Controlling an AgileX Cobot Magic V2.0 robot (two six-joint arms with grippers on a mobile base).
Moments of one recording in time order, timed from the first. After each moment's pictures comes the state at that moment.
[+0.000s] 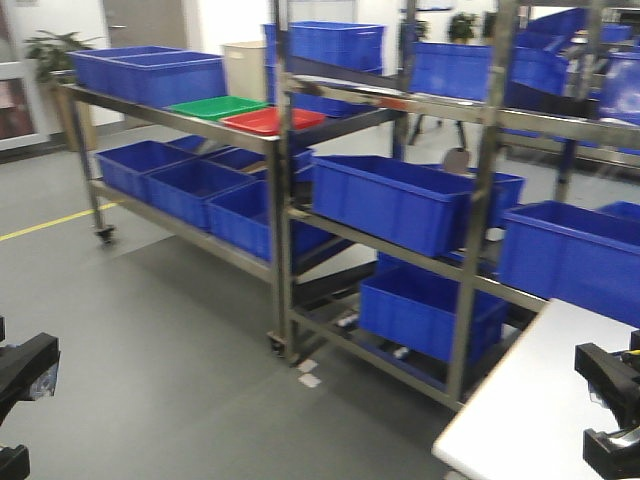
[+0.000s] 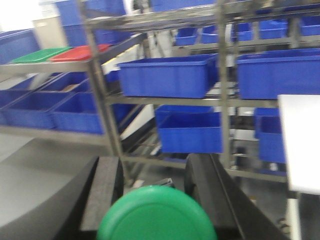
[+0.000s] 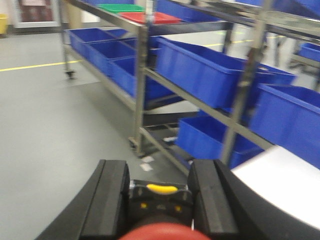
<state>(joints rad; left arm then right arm) -0.36 0.79 -0.63 -0.11 0.02 0.23 0.28 0.81 -0.63 -0.82 0.13 0.73</state>
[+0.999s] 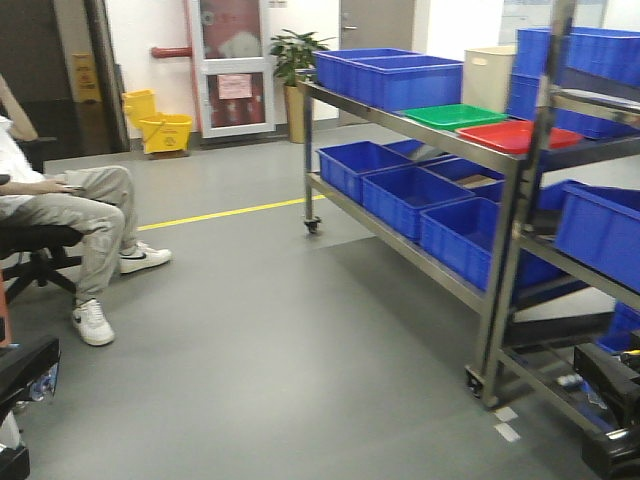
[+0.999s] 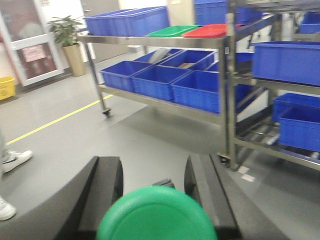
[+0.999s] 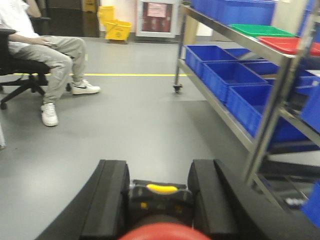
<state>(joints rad) -0.36 0.79 -0.63 -0.11 0.02 0.23 0.28 0.81 -0.63 -0.82 0.13 0.73</state>
